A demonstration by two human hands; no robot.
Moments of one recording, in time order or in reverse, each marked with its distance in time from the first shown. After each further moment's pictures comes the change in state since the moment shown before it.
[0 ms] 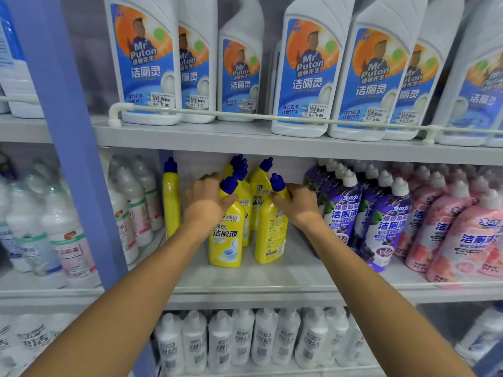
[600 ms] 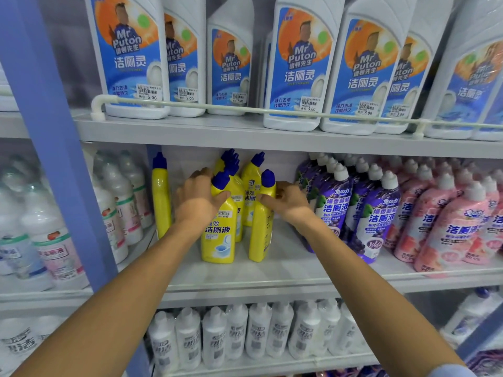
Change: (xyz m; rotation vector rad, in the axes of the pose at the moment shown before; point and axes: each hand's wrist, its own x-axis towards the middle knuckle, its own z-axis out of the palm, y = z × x) left_hand -0.006 0.001 0.002 -0.027 0.023 0.017; right_hand -0.008 0.005 0.005 0.283 -0.145 0.092
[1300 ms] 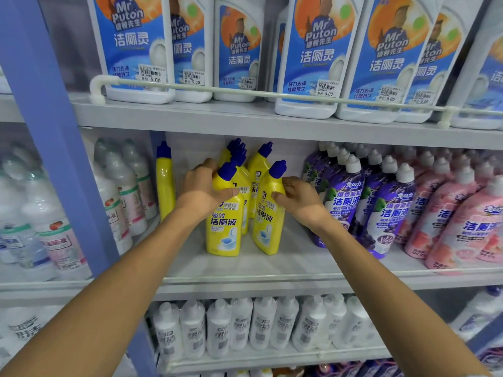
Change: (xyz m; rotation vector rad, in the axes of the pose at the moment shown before) left_hand 0.010 -0.017 0.003 -0.173 -0.117 0.003; right_hand -0.004 0.024 -0.005 0.061 -0.088 -0.133
